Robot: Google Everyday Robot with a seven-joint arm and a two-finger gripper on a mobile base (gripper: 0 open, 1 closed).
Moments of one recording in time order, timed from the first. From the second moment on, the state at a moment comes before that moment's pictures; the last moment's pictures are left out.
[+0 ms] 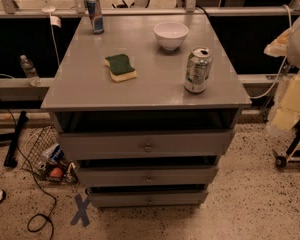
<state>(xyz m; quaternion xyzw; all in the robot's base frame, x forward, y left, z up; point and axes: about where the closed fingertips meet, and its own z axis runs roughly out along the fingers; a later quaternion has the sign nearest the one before) 0.438 -0.216 0.977 -0.60 0.78 -0.04 0.16</state>
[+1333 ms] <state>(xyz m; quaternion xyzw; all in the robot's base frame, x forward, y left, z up) 0.418 -0.223 0.892 -0.63 0.75 -0.02 0.19</state>
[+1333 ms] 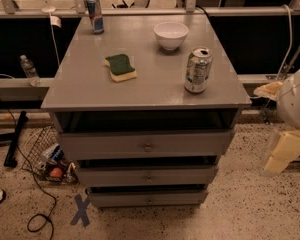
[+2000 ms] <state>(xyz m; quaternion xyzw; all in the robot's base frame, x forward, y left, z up) 0.440 -0.186 0.808 -0.71 0.68 -0.06 0.18</state>
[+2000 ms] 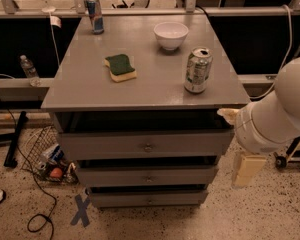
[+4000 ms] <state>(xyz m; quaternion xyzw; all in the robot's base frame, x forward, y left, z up) 0.509 -0.145 0.703 -0.72 0.66 -0.06 0.18</state>
